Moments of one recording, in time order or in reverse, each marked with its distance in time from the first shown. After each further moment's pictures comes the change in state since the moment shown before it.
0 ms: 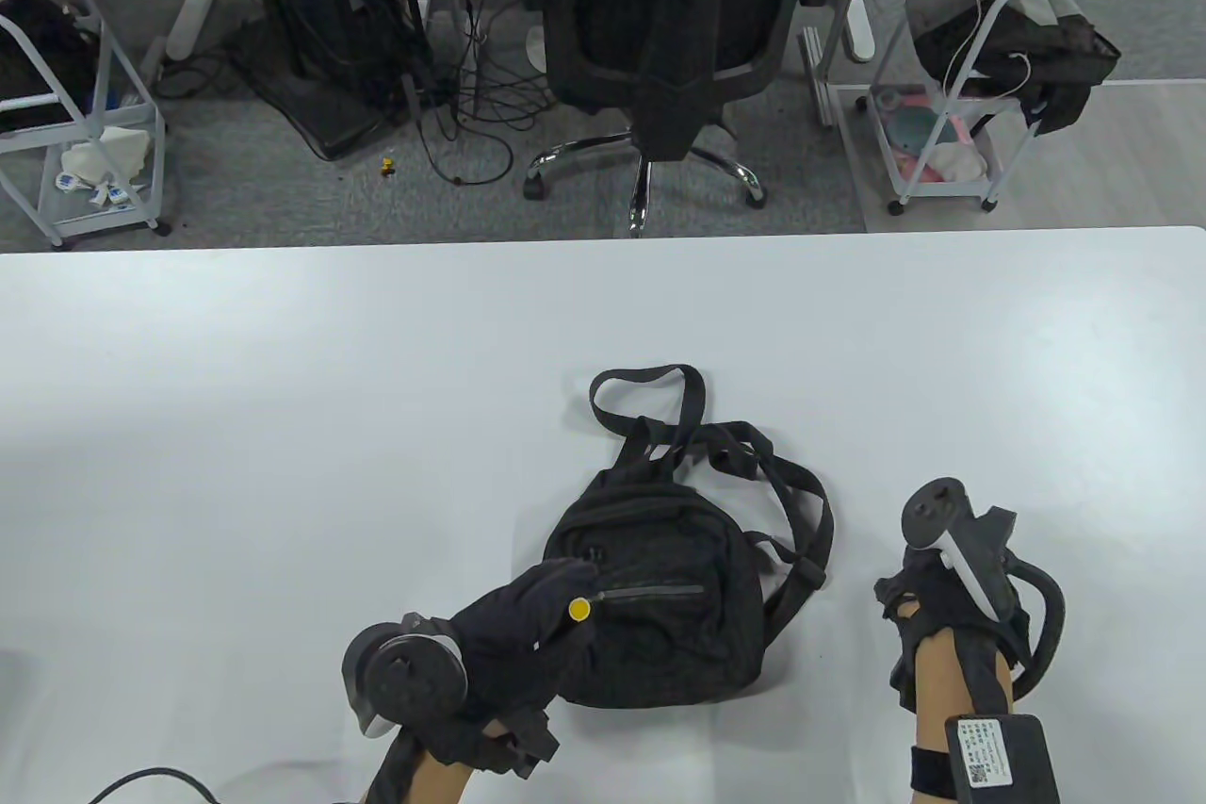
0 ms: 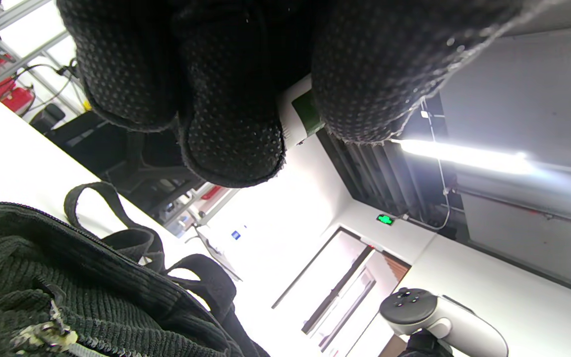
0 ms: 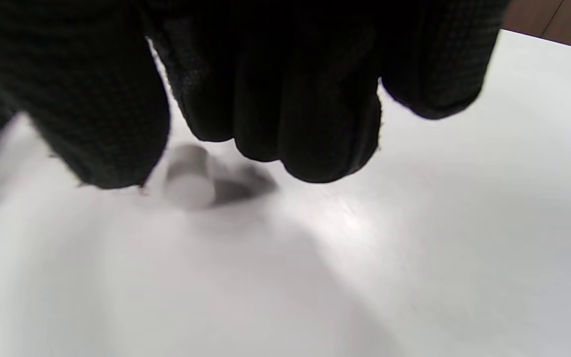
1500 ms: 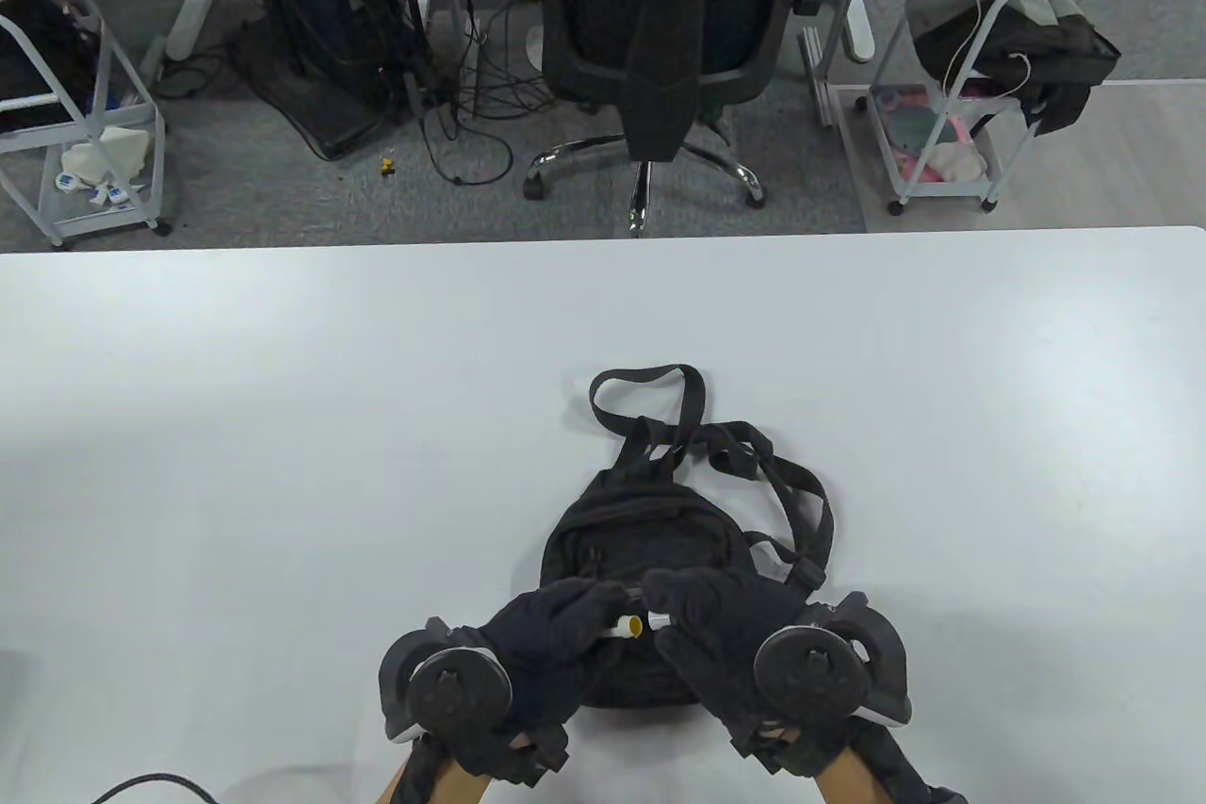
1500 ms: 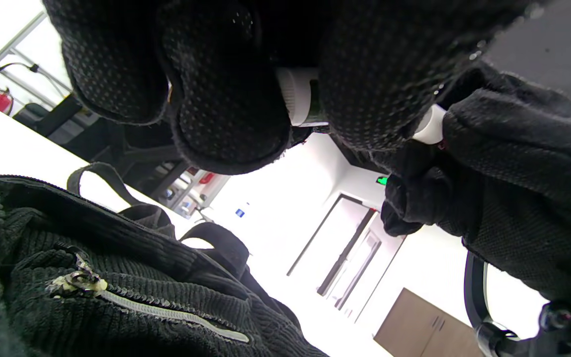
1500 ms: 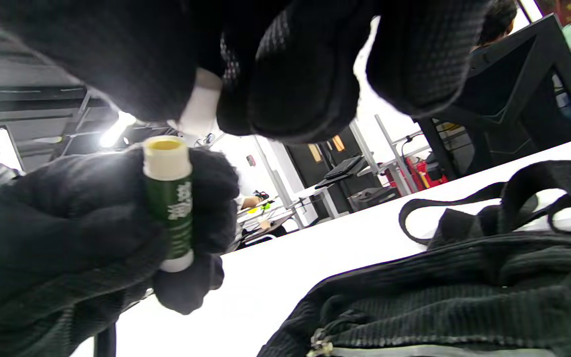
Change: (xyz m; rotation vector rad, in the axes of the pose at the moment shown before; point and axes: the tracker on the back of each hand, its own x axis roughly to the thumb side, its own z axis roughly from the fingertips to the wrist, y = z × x) left_hand 0.010 -0.023 -0.002 -0.108 -0.037 -0.124; right_hand 0.087 -0.026 0.178 -0.428 -1.261 -0.491
